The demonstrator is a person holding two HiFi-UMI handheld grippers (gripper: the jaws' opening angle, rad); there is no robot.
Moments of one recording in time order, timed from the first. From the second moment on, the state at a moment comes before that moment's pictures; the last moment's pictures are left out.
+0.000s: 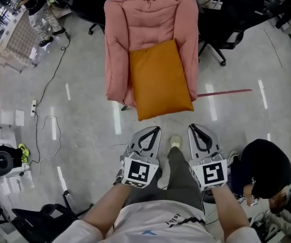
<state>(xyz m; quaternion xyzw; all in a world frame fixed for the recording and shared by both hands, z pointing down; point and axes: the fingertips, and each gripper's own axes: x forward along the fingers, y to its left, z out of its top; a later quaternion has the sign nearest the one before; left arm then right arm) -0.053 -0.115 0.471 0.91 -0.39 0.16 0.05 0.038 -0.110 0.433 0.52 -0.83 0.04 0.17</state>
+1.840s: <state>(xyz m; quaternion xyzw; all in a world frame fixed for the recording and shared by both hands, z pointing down) -0.022 -0.241 0.963 0.80 -0.39 0.41 -0.21 0.117 -0.250 0.892 0.34 -0.72 -0.36 0.49</state>
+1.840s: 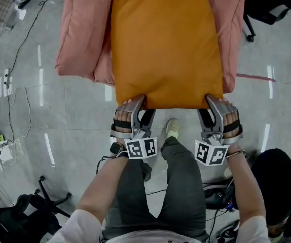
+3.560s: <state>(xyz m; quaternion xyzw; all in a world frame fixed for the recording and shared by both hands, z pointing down) -0.044 -0.327 0.469 0.86 -0.31 0.40 -0.01 0.097 -0.375 0.461 0.34 -0.83 -0.15 0.43</state>
